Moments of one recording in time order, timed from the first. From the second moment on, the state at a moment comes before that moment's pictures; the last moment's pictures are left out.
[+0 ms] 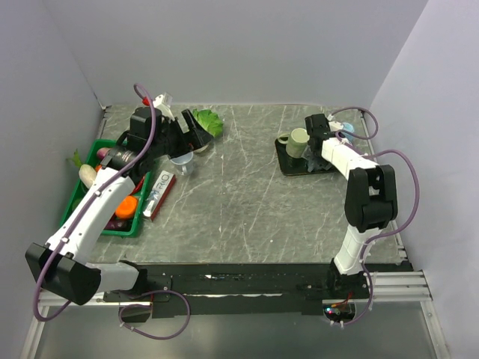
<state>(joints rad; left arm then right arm) -0.38 1.27 1.33 -0.49 0.19 -0.69 0.14 1.84 1.37 -0.57 0.41 0.62</state>
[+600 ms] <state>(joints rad) -0.37 1.25 1.31 -0.48 0.19 -0.69 0.11 1.88 1.38 -0.56 0.36 0.64</state>
